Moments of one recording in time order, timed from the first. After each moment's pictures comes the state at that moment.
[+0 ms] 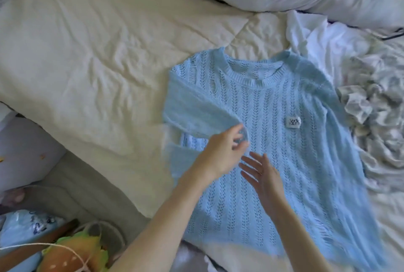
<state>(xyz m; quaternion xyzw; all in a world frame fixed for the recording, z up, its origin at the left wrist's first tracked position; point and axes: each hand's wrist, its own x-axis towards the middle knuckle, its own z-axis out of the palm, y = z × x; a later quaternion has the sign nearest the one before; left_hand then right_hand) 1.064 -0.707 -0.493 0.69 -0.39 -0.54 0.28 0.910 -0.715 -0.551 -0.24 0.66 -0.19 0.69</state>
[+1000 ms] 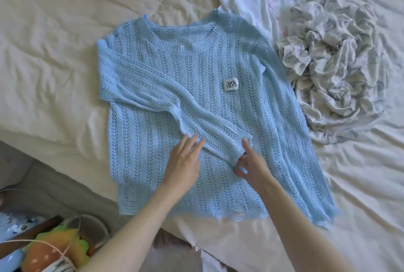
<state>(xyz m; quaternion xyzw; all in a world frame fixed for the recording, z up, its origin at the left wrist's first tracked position) 0.913 -0.653 -0.581 0.75 -0.60 -0.30 0.05 0.743 -0.739 -0.594 -0.13 0.73 -0.08 0.67</state>
